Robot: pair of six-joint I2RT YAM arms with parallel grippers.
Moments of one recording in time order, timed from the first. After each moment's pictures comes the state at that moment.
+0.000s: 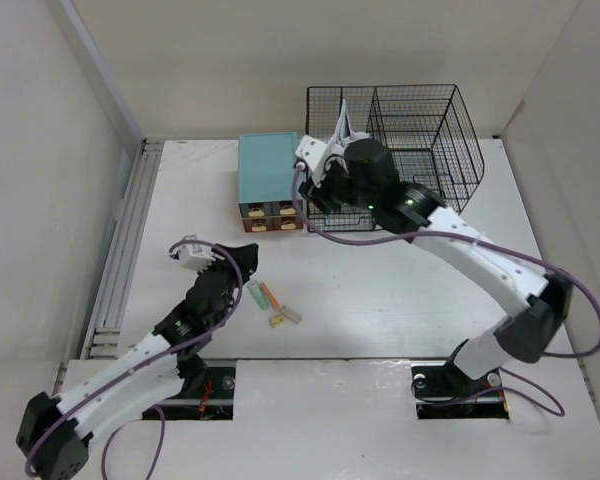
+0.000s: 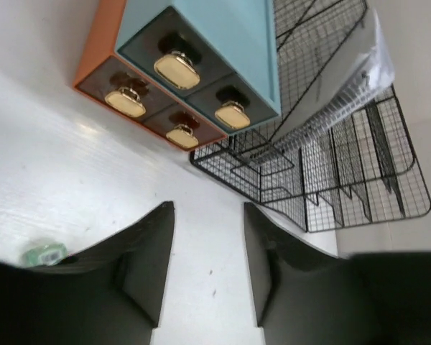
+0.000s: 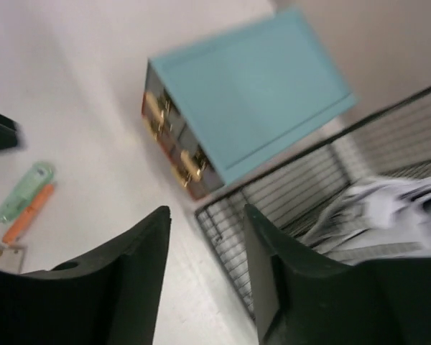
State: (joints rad) left arm -0.81 0.52 0.27 0.05 -0.67 -1.05; right arm 0.78 1.58 1.55 -0.42 -0.09 -0.41
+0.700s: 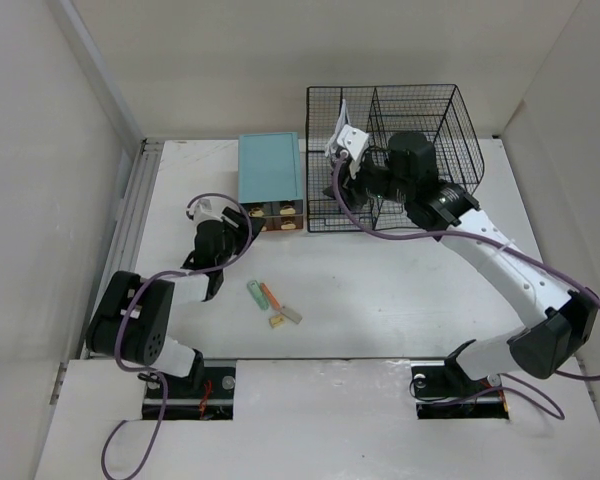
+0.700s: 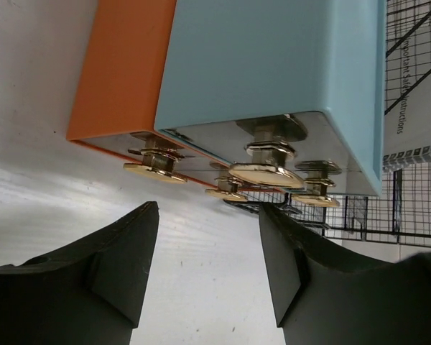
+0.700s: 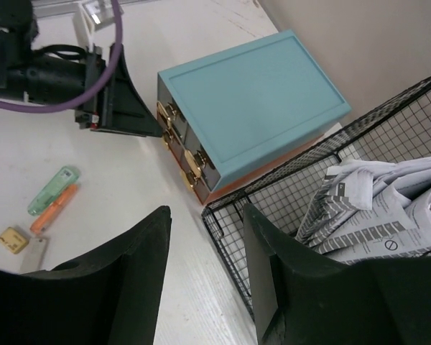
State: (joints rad) left arm -0.27 1.43 0.42 0.66 0.04 -1.07; right arm 0.60 1.40 1.44 -0.35 -0.38 -0.37
